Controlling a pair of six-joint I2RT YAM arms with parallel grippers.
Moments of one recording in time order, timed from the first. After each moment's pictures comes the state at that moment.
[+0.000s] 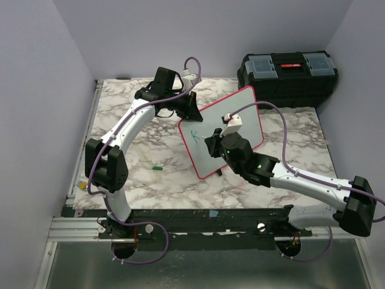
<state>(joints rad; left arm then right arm) -0.40 1.79 1.67 -0.64 0.78 -0.05 1.02 1.25 0.91 -0.02 0.56 0.49</state>
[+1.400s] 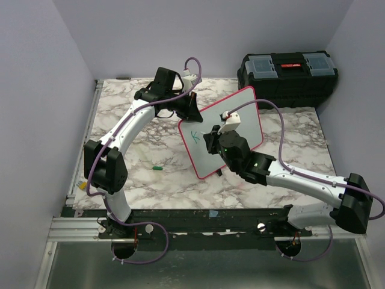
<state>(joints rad) -0.41 1.77 1.67 -0.64 0.77 -0.05 1.02 1.26 0.92 0.04 0.59 0.46</state>
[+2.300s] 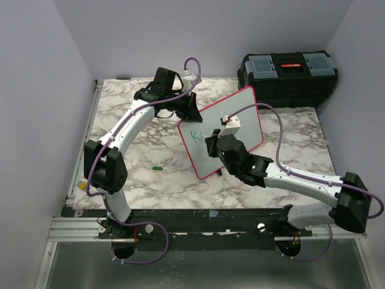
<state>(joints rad) -0.41 1.77 1.66 -0.64 0.77 -0.05 1.02 1.29 0.89 0.05 0.64 0.51</state>
